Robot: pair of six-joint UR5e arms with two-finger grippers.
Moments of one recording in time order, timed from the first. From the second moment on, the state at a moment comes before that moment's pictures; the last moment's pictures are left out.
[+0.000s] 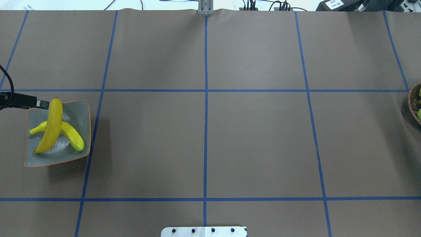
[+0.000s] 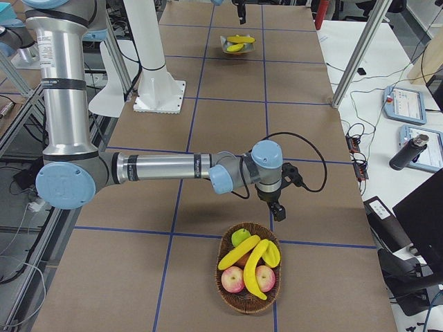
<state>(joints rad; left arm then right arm) -1.05 -1.47 -1.87 -2.47 -2.34 -0.97 1.46 -1.54 1.55 -1.25 2.26 -0.24</state>
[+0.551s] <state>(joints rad) -1.05 -1.48 -1.88 -2.47 -2.33 -0.97 1.53 -1.54 1.40 -1.25 2.30 -0.60</state>
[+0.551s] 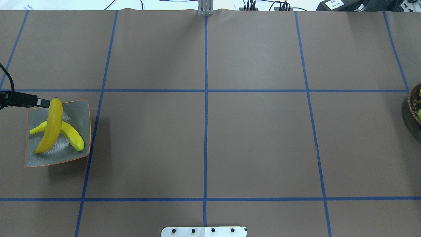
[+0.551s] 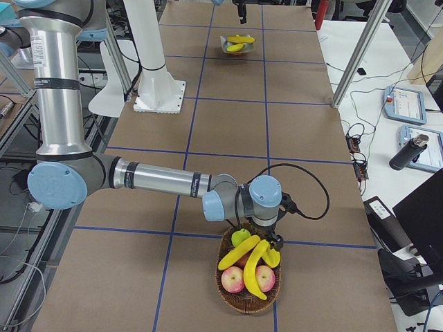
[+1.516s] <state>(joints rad) -1.05 -1.47 -1.88 -2.48 -2.33 -0.97 1.53 -1.50 1.17 -1.08 2.29 -0.72</state>
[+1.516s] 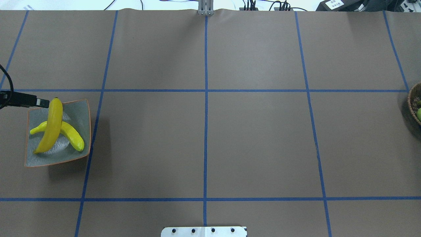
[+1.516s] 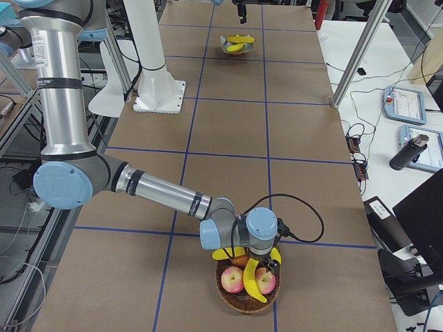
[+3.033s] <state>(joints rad) -1.05 -1.48 -1.88 -2.48 -2.31 -0.97 1.55 -1.49 1.16 -1.12 2.30 -0.71</state>
